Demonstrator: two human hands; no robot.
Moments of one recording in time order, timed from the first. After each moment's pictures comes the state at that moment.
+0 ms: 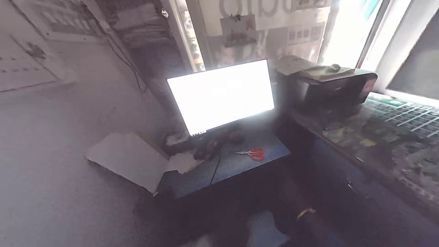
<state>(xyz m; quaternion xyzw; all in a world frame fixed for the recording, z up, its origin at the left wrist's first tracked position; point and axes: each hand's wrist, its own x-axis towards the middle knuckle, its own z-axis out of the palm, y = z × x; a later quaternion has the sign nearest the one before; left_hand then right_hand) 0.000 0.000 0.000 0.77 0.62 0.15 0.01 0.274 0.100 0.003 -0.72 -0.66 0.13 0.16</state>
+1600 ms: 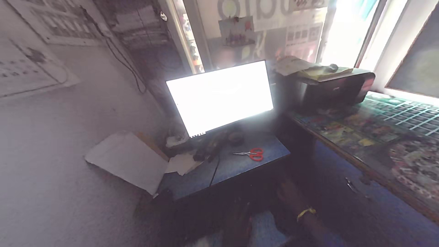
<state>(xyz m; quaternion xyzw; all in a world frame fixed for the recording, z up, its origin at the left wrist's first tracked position) 0.005 0.015 -0.032 0.79 0.59 0.20 0.02 0.281 0.098 -0.015 -0.67 -0.72 0.08 0.17</state>
